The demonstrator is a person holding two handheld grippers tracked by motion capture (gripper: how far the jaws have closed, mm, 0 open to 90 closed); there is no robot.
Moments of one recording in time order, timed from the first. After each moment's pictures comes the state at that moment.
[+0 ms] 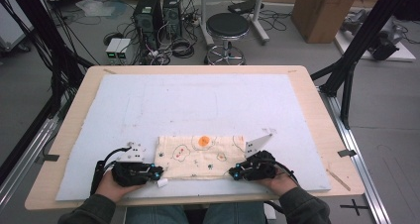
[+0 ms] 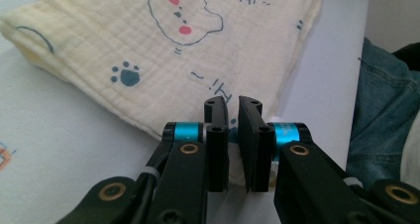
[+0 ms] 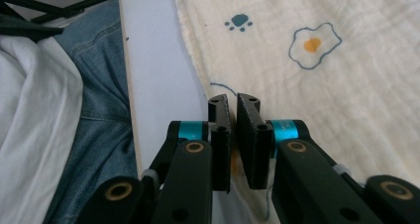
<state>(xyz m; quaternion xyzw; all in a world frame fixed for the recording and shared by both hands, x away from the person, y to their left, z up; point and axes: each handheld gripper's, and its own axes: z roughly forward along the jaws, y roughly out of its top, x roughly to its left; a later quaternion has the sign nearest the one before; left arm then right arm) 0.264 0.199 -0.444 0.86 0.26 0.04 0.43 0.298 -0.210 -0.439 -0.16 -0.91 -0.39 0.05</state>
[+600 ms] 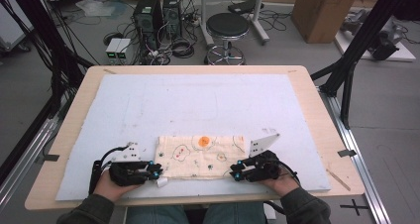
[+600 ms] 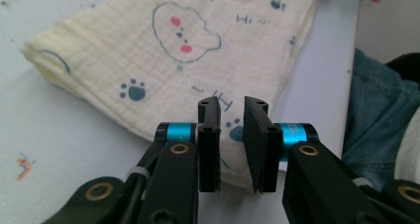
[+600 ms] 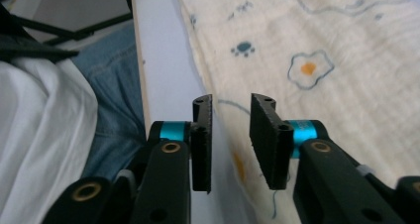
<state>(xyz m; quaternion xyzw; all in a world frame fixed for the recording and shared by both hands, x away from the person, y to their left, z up) 0.262 0.204 -0.434 0.85 0.25 0.05 0.47 0.295 -0.217 -0.431 -0.16 -0.88 -0.44 0.05</state>
